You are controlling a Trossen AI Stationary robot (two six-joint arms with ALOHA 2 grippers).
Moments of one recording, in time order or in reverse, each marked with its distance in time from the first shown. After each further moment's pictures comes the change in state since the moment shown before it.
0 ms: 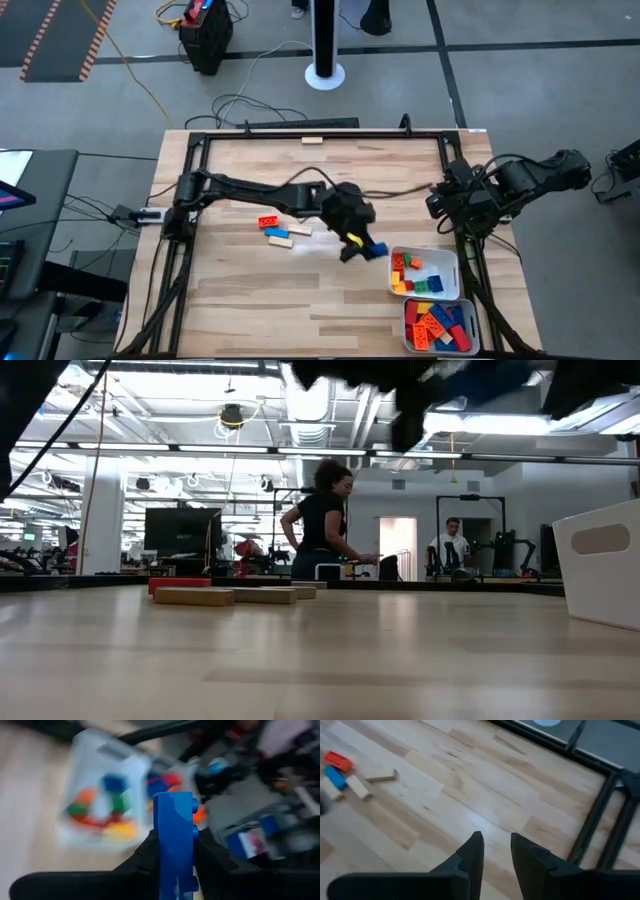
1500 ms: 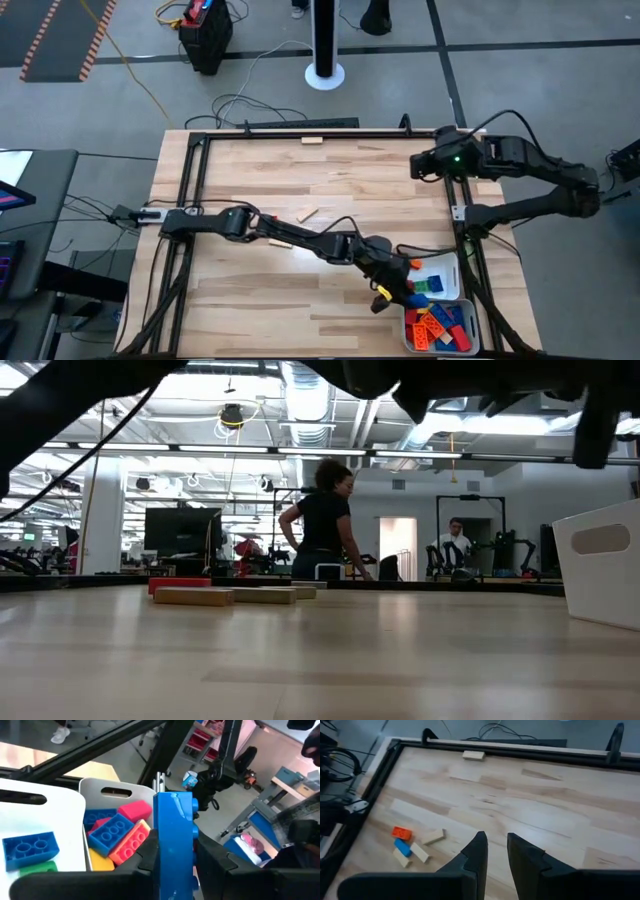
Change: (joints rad) left arm -0.173 0.504 0.488 0.293 -0.045 0.051; right arm -0.541 0.000 0.034 0.464 -0.260 -0.312
